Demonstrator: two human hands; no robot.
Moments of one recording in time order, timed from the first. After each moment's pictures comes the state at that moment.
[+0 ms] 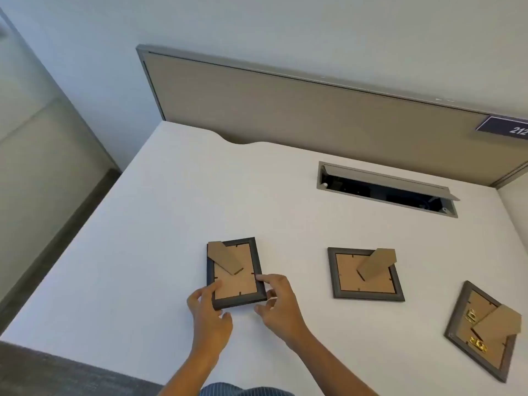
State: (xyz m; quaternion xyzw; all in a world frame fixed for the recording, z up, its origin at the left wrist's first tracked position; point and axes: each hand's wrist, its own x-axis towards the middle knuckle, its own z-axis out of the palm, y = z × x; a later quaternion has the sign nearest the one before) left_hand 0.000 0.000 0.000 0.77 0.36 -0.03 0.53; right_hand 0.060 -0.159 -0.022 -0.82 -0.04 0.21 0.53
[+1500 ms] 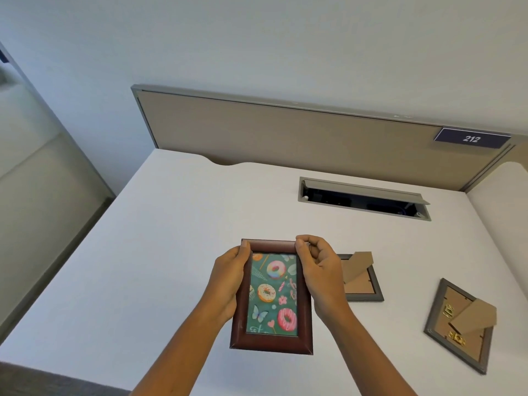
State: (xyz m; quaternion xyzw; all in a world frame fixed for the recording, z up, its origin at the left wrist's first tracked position) left_hand 0.066 -0.058 0.130 0.58 0.30 -0.11 0.75; right_hand 0.092 -0.235 0.119 -0.67 0.13 0.04 0.73
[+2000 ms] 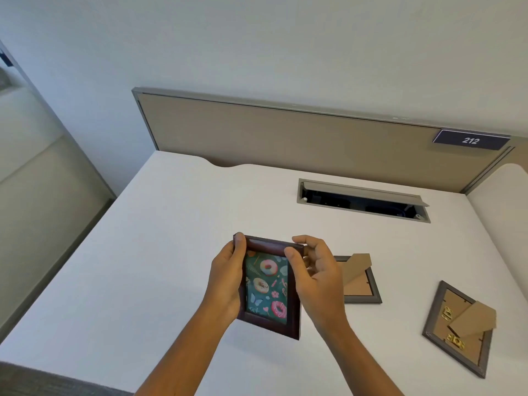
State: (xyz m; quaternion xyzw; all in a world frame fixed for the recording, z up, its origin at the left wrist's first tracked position) left_hand 0.066 -0.070 0.129 0.54 0.28 -0.03 0.79; right_hand 0.068 -0.238 0.136 -0.75 -0.01 -0.06 0.66
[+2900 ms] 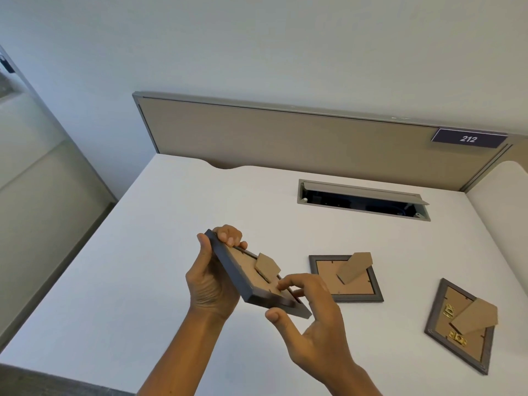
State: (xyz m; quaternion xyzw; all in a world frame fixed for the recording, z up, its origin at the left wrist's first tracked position) left_hand 0.056 -0.047 0.141 0.33 0.04 0.07 0.94; right_hand 0.003 -0.242 0.141 -0.81 -0.14 -0.07 0.57
